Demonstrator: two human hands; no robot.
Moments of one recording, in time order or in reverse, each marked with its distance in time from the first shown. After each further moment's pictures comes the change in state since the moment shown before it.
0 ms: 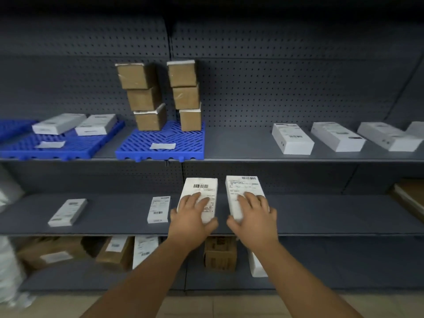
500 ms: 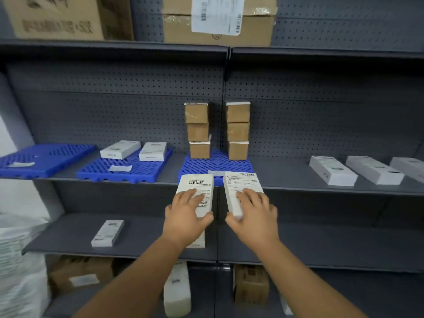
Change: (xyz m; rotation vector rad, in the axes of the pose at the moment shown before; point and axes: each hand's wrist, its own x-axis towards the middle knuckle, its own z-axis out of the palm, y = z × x) left_hand -0.013 -0.138 -0.161 -0.033 0.192 -0.017; right_hand 0.023 -0.201 -0.048 0.070 0.163 -0.073
